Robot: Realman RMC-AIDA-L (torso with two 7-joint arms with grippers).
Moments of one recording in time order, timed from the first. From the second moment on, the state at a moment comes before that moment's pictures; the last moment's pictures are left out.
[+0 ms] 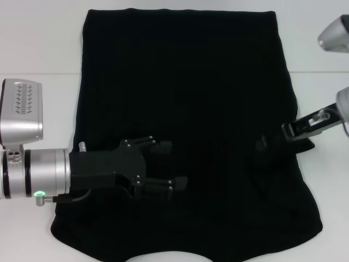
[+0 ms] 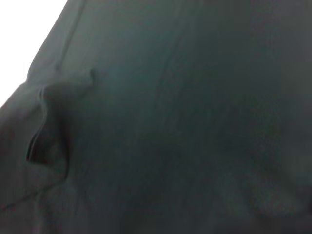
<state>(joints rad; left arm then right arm) -0.60 -2.15 0.58 0.64 2.10 1.63 -1.24 0.87 1.96 -0.90 -0.68 -2.49 -1.36 2.47</state>
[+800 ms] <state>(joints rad) -0.61 -2.15 0.58 0.64 2.10 1.63 -1.24 0.77 1.92 -0.78 -0.68 -2.56 -1.29 2.56</state>
